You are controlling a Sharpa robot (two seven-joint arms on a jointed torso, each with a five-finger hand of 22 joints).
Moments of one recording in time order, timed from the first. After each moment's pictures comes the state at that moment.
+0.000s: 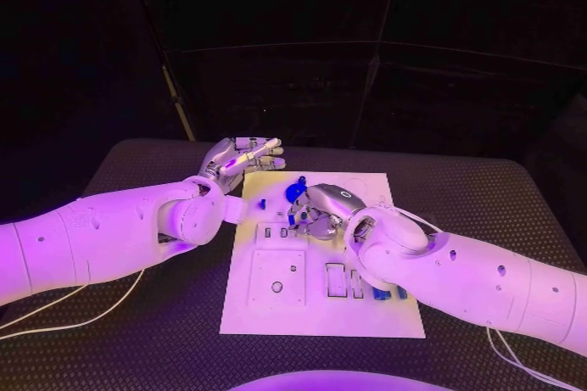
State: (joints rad) left arm 1.23 -0.81 -0.16 1.44 0.10 -0.29 0.55; left_hand 1.30 0.06 0.13 0.05 0.11 0.92 0.23 0.09 0.07 0.92 0.20 0.15 0.06 1.01 0.16 0.18 0.10 0.17 0.76 0.27 0.29 0.12; right arm 1.00 -0.54 0.07 1.52 -1.58 -0.36 -0.26; right_hand 1.42 0.00 0.17 0.05 0.20 1.06 0.14 0.14 0.08 1.46 0.04 1.45 1.31 1.46 -0.03 1.56 1.31 0.12 1.23 0.08 1.31 0.94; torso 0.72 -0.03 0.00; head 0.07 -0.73
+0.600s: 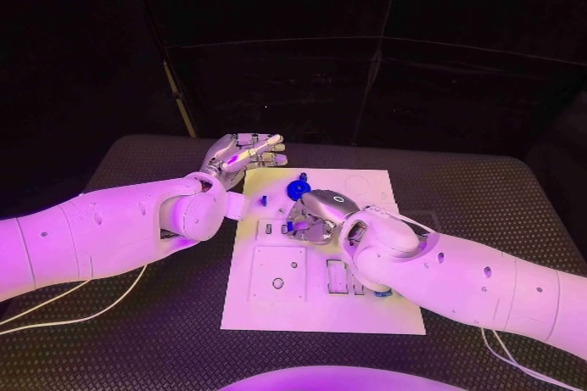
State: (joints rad) left arm 1.23 -0.80 -0.16 1.44 0.10 -0.29 0.55; left_hand 1.30 0.06 0.13 0.05 0.11 0.92 0.23 0.09 0.07 0.92 0.20 0.15 0.06 1.01 0.16 0.18 0.10 0.17 0.76 0.27 0.29 0.12; right arm 1.00 -0.50 0.04 1.47 -1.63 -0.33 -0.27; right_hand 1.40 -0.01 0.17 0.05 0.20 1.06 0.14 0.14 0.08 1.46 0.04 1.45 1.31 1.46 -0.03 1.56 1.31 0.12 1.23 0.08 1.31 0.94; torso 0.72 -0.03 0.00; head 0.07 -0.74
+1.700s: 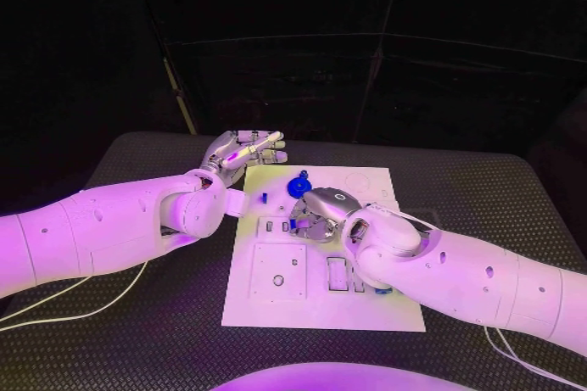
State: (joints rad) left arm 1.23 -0.80 -0.16 1.43 0.10 -0.29 0.54; left_hand 1.30 0.06 0.13 0.05 0.11 0.92 0.23 0.09 0.07 0.92 0.20 0.15 0.06 1.01 0.16 0.18 0.10 0.17 0.76 0.27 0.29 0.12; right arm 1.00 -0.51 0.03 1.47 -1.68 -0.31 -0.28; right_hand 1.39 -0.01 0.17 0.05 0.20 1.06 0.13 0.13 0.08 1.46 0.04 1.45 1.31 1.46 -0.03 1.55 1.31 0.12 1.23 0.08 1.31 0.94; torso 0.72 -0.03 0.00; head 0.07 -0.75
